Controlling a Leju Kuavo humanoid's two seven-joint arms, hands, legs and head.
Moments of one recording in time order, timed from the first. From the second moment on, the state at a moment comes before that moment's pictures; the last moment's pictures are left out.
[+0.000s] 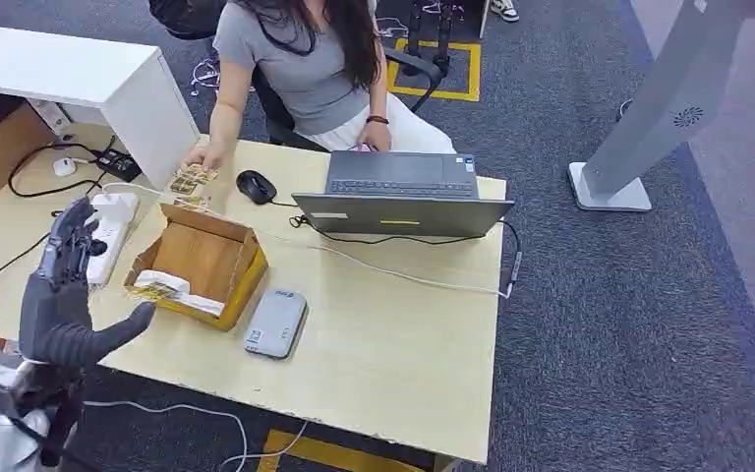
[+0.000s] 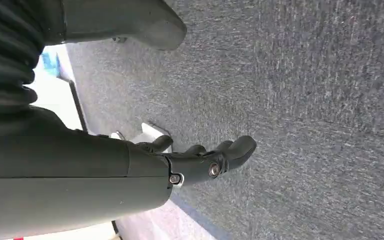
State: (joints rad) left arm 0.09 0.14 0.31 -1.80 -0.05 -0.04 -0.51; right arm 0.00 0.22 -1.26 -0.25 1.53 -0.25 0.10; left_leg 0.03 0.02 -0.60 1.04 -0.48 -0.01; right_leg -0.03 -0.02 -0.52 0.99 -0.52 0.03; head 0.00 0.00
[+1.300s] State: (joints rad) left arm 0.13 -0.34 1.00 -0.83 0.10 0.11 -0.16; right arm 0.01 0.23 -1.26 -0.28 1.50 -0.25 0.15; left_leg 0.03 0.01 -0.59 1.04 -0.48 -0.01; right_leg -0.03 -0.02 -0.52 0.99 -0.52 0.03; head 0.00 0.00
